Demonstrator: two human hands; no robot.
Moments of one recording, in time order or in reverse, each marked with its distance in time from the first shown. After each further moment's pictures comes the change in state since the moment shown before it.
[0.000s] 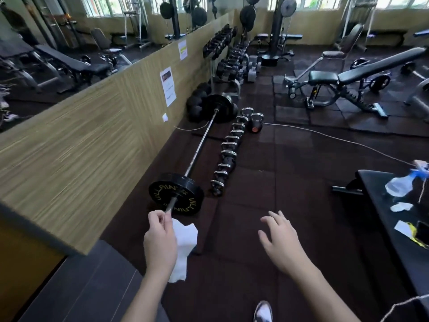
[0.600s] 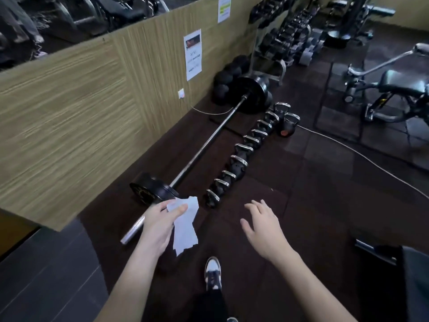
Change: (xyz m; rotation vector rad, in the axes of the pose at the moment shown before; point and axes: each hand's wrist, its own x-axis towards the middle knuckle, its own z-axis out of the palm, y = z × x) left_hand 0.279 0.093 0.300 -0.591 -0.074 -0.622; right_hand 0.452 0.083 -0.037 -0.104 -0.280 -0.255
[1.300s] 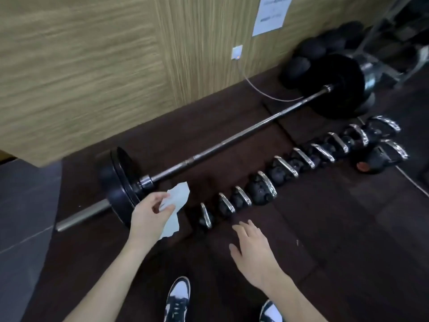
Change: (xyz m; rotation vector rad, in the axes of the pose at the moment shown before) left_hand 0.399 -0.104 0.200 0.419 0.491 0.128; right_hand 0.463 0.210 0.140 -0.165 -0.489 -0.397
